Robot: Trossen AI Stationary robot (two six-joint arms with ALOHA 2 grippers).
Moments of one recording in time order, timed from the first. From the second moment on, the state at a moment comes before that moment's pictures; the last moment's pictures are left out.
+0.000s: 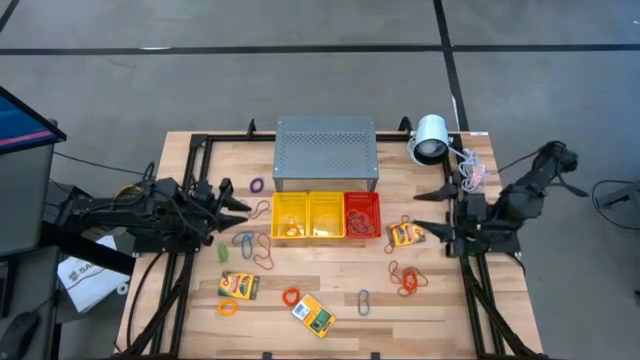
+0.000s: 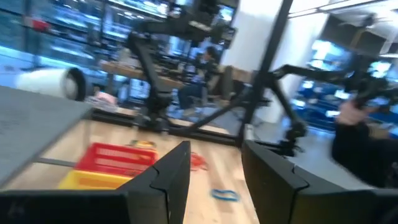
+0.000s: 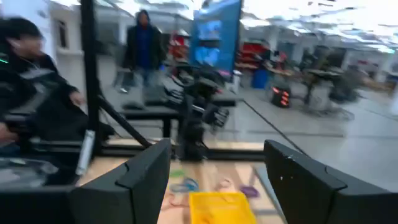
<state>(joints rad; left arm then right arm) 0.03 0.30 0.26 0.14 0.16 -0.28 0.71 0.66 0.75 0.00 0.79 -0.14</state>
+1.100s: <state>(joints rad) -0.17 0.45 0.25 0.16 0.27 -0.45 0.51 1.26 0.80 -0.53 0.25 0.70</state>
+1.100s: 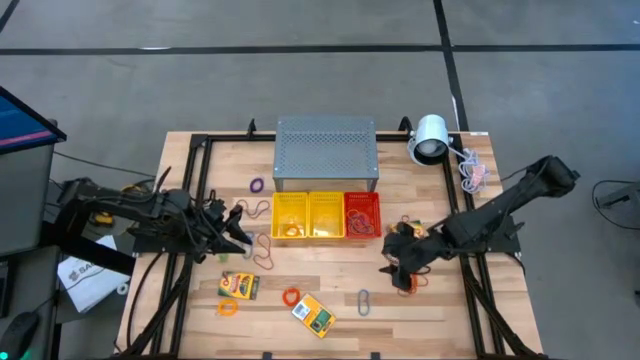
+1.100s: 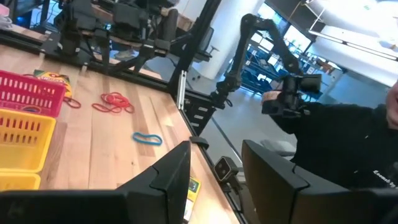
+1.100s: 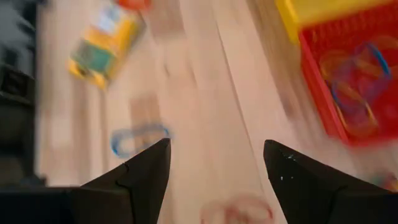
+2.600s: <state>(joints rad) -0.17 0.62 0.25 0.27 0.24 -0.45 0.59 1.66 0.91 -0.71 0.11 0.92</state>
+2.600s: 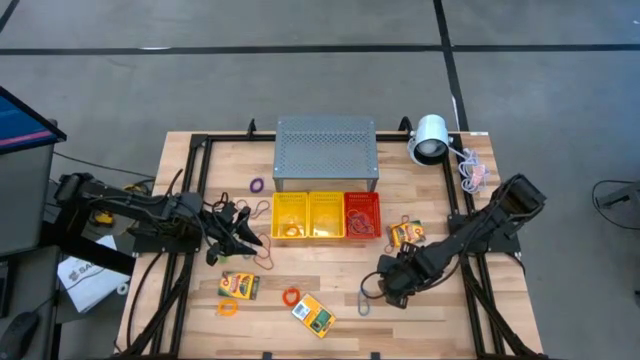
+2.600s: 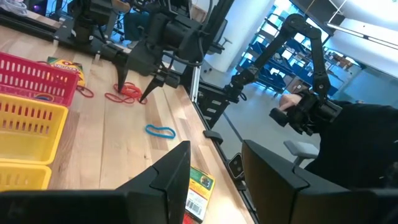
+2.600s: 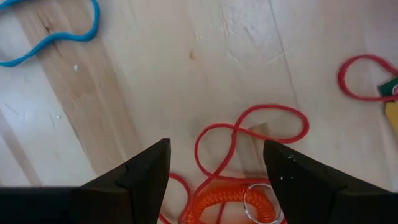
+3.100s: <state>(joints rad) -0.17 0.62 0.25 0.27 0.24 -0.45 0.57 1.66 0.91 -0.73 0.09 0.94</state>
